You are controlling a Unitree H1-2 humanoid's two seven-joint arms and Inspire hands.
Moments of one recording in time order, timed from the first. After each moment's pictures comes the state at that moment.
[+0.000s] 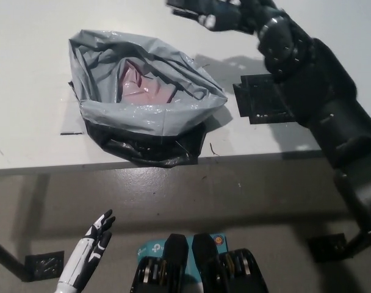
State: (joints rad) left_arm 0.00 0.22 -0.06 0.24 0.13 -0.29 -0.07; right_arm -1.32 -0.09 0.29 1.14 -0.39 -0.07 -0.05
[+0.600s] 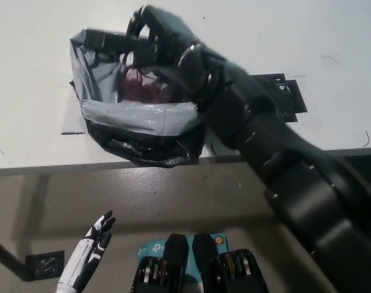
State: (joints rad) left_arm 0.00 0.22 -0.06 0.24 0.13 -0.29 -0.08; right_arm -1.38 0.14 0.37 1.33 -0.43 -0.07 -0.10
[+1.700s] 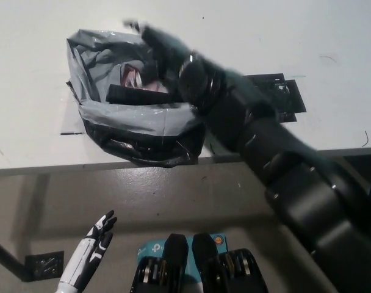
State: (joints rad) left_arm 0.00 0.21 -0.06 0.24 0.13 -0.28 -0.09; right_arm -1.38 0.11 0.31 1.29 -0.40 -0.09 0.02
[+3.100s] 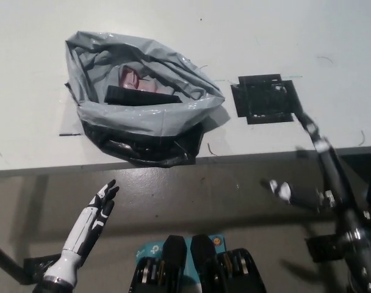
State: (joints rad) left_arm -0.13 0.21 -0.04 0.30 0.11 -0.29 -0.09; right_arm -0.19 -0.12 0.03 -0.05 -0.30 -0.15 0.04
